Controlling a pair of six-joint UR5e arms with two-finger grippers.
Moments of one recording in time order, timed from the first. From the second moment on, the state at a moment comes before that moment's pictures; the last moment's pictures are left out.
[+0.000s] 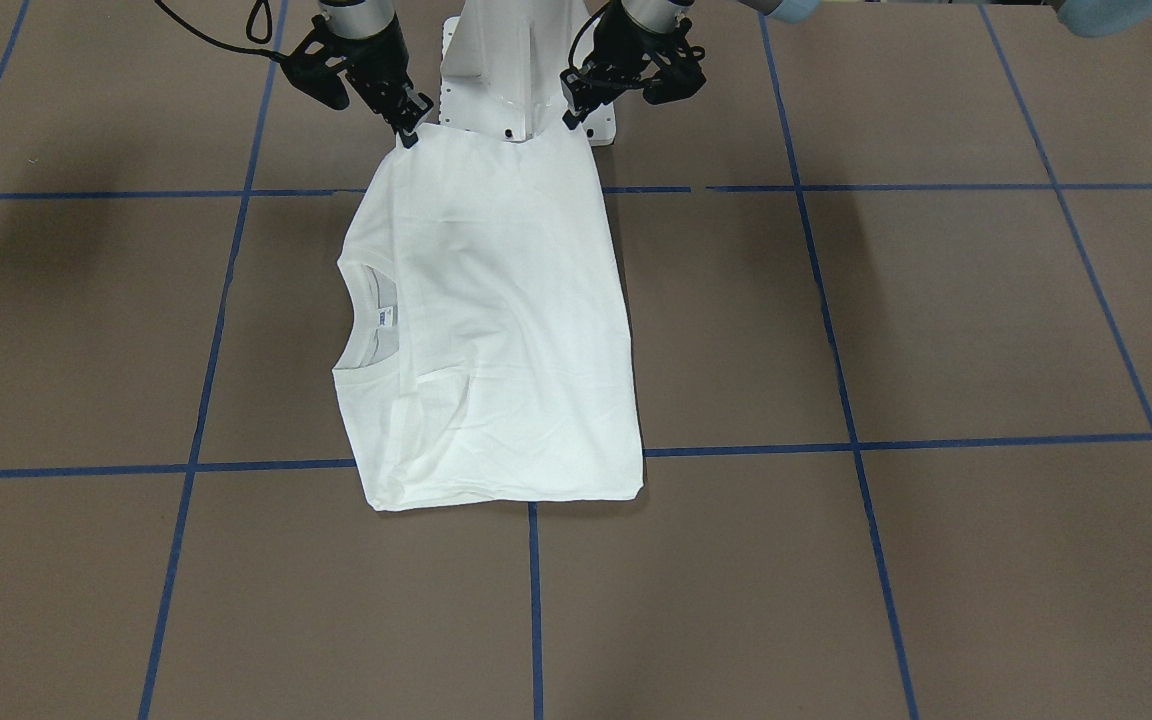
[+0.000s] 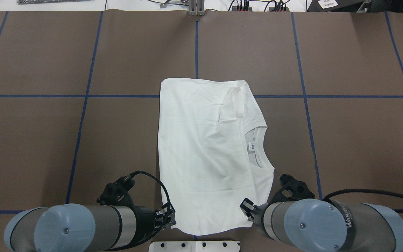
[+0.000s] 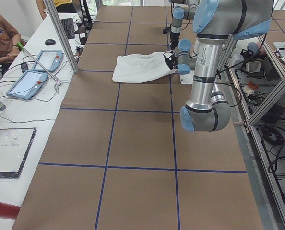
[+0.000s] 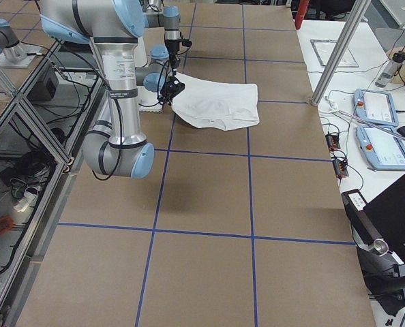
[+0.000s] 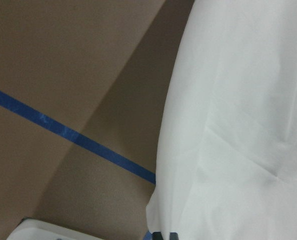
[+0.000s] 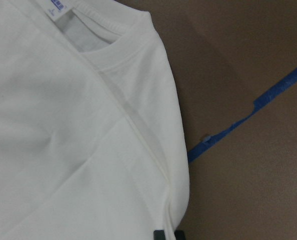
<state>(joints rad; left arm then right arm) -0.11 -1.88 -2.10 -2.00 -1.64 -2.14 0.11 -1.36 2.23 -1.55 1.62 2.19</state>
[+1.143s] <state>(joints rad) -0.46 -2.05 -1.95 -1.90 -1.67 -1.79 0.60 -1.15 2.02 -1.55 1.90 1.96</state>
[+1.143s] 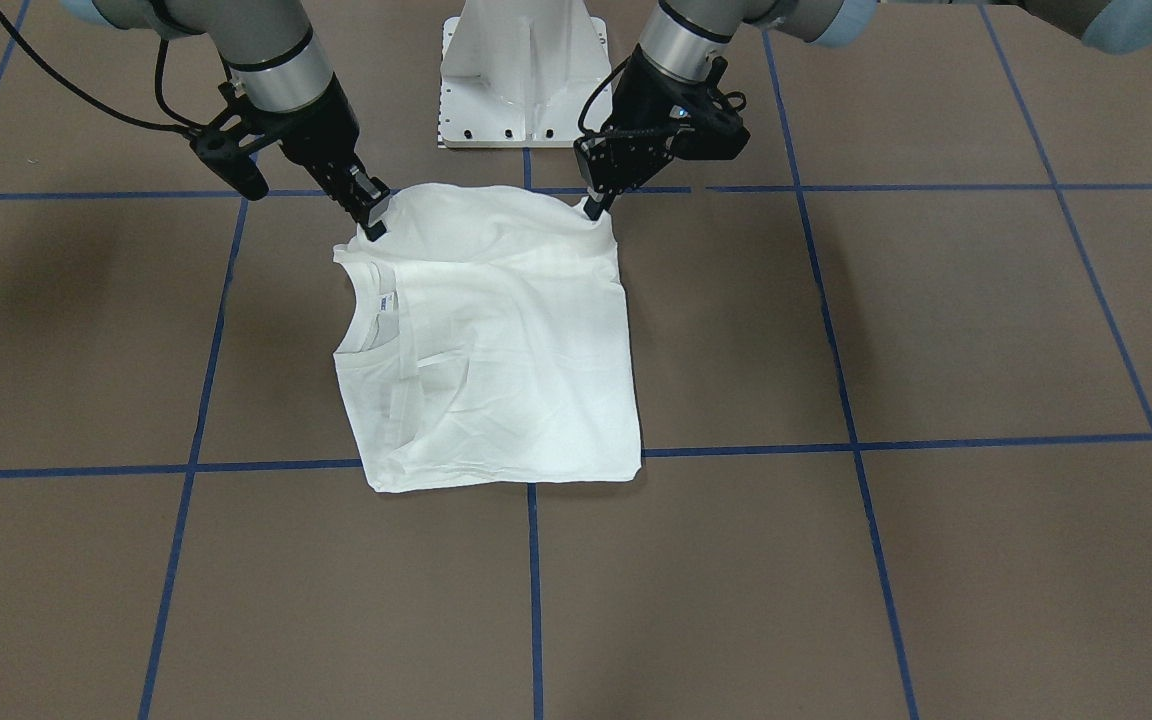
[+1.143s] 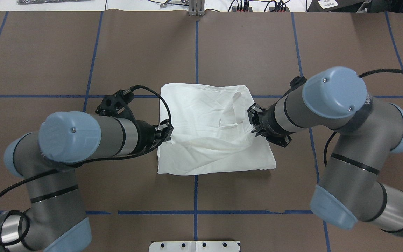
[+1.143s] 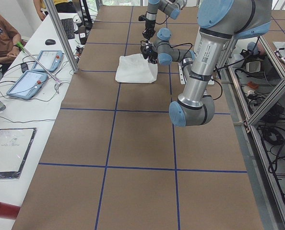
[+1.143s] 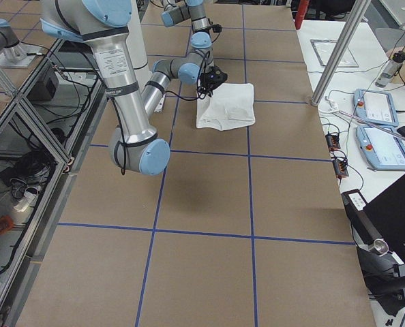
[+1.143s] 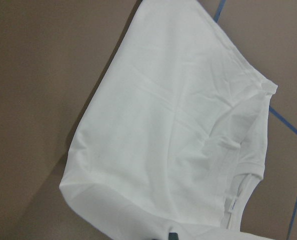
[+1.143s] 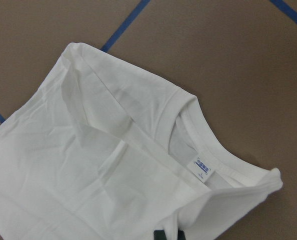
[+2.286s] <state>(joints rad) -0.70 -2.23 -1.40 -2.24 -1.67 -1.61 0.82 -0.85 1.39 -1.39 1.95 1.56</state>
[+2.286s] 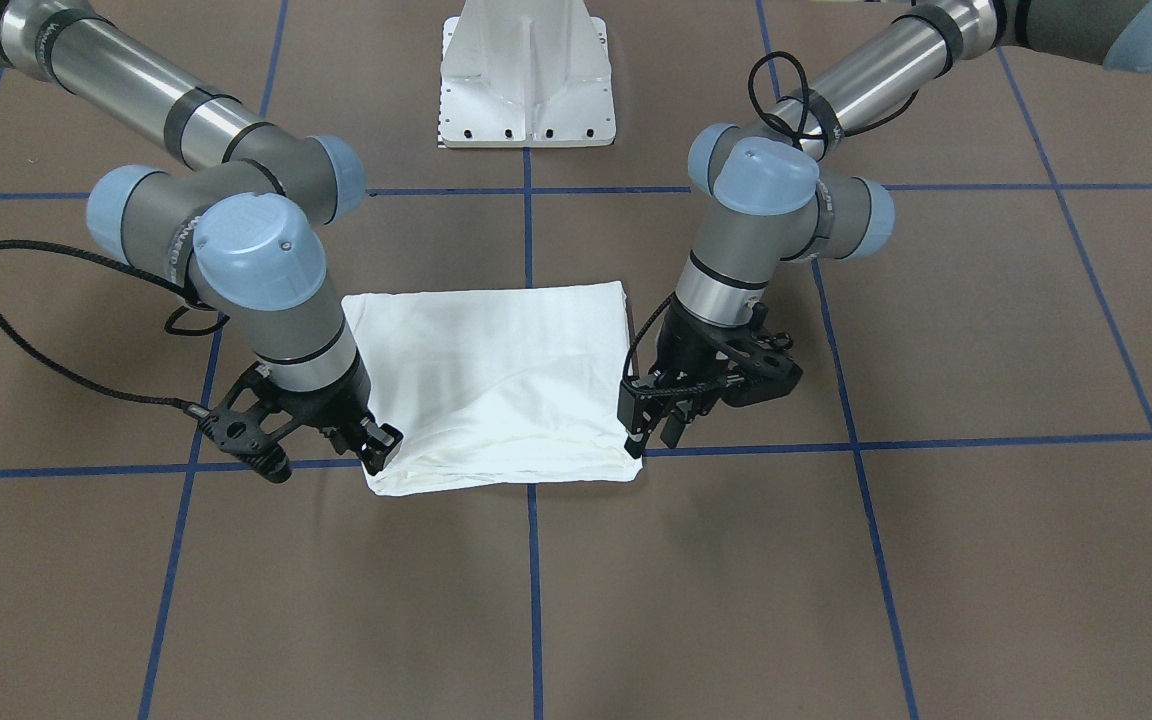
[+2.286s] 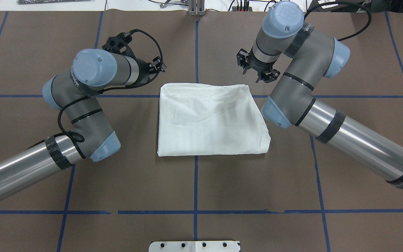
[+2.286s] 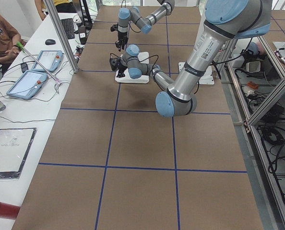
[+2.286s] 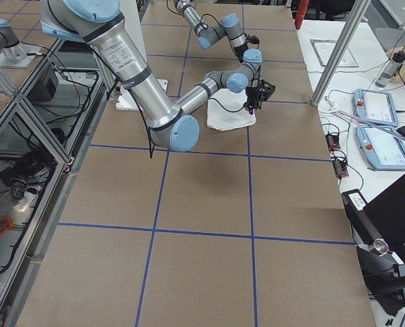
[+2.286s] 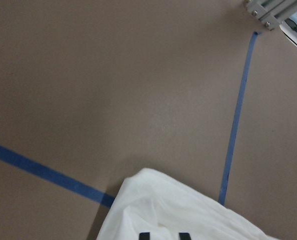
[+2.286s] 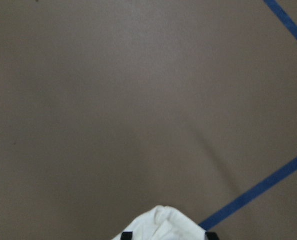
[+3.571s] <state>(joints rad) -1.05 -1.69 -1.73 -2.23 -2.15 -0.58 1.35 -1.37 1.50 -1.42 2.30 0.29</state>
